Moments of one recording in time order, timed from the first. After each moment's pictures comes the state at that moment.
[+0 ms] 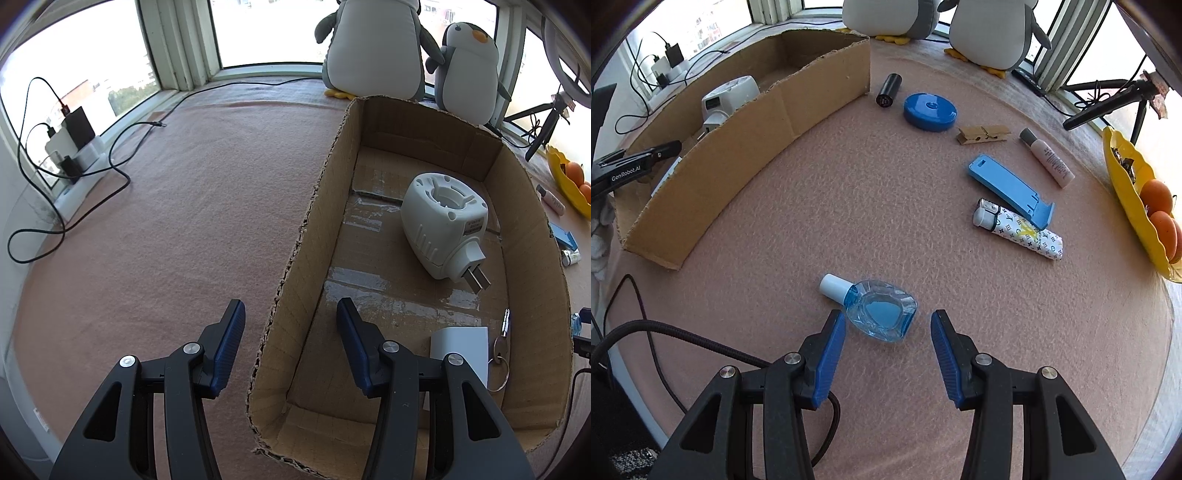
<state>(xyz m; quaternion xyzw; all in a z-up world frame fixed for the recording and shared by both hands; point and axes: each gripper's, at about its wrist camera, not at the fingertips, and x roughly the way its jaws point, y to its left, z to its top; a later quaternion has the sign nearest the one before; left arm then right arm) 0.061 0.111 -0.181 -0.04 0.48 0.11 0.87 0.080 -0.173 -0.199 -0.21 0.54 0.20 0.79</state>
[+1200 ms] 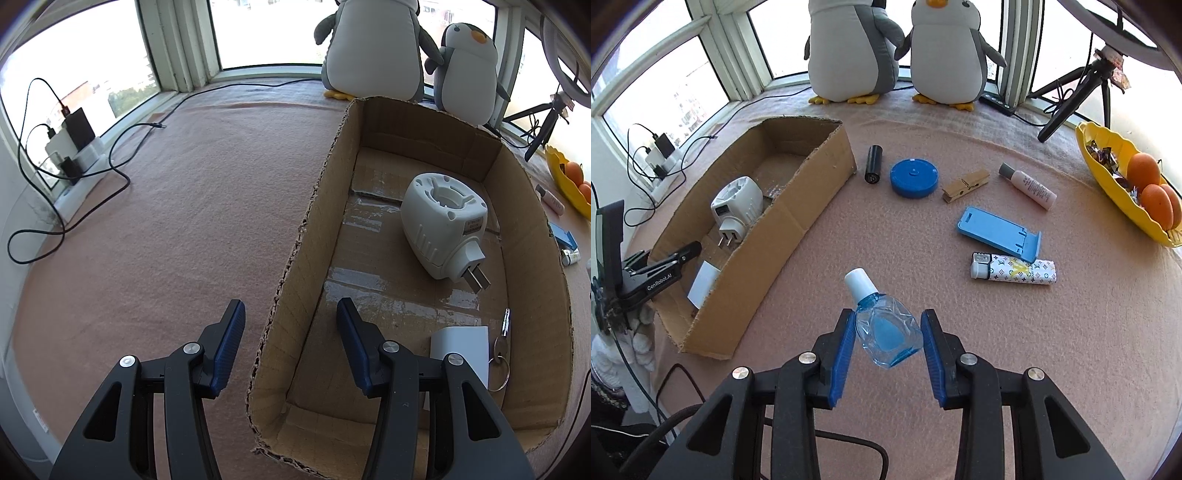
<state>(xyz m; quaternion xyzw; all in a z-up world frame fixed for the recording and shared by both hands) 0.060 0.110 -0.180 -0.03 0.48 0.11 0.87 0.094 -0.168 -0.151 -0.07 0.50 0.20 0.84</state>
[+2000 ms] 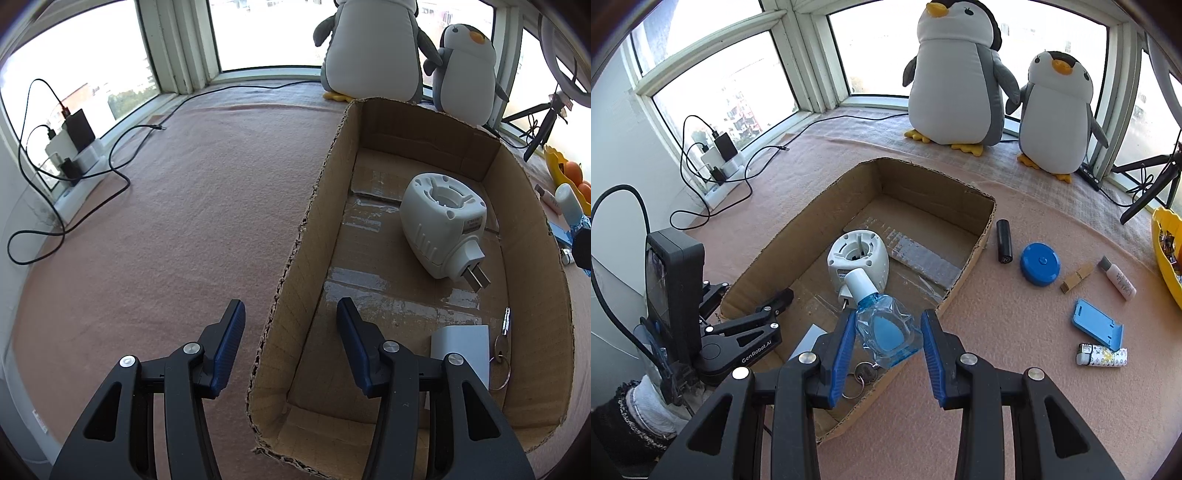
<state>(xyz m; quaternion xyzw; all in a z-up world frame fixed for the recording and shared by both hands) 0.060 0.108 -0.180 -0.03 0.47 0.11 0.87 0.090 -0.051 -0.127 -0.09 0.46 0.29 0.84</state>
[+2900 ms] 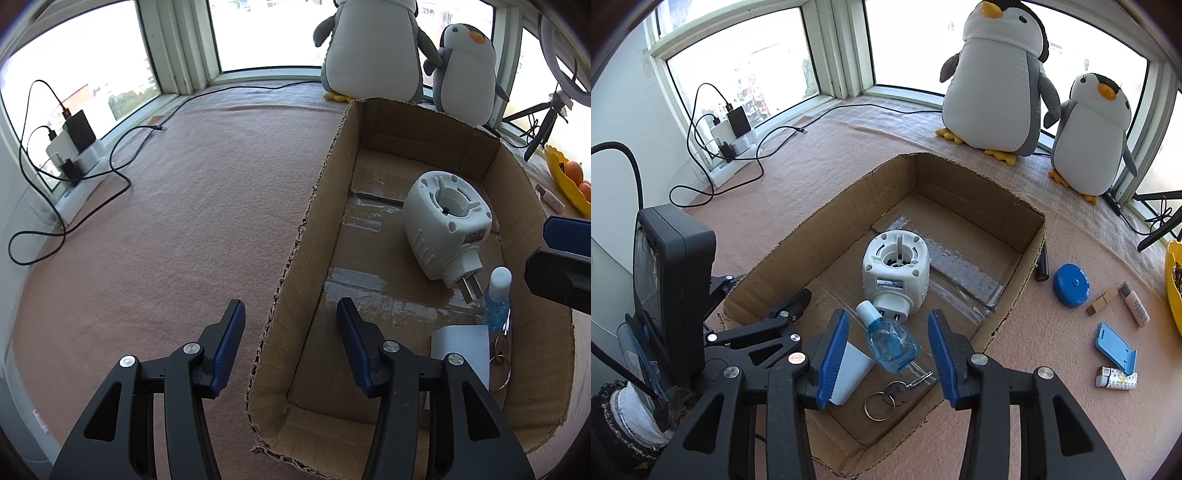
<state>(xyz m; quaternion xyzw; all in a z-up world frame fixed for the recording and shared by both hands) 0.060 0.108 -0.180 -0.03 0.47 0.11 0.87 0.084 -0.014 -0.138 -0.14 0.45 0.29 0.83</state>
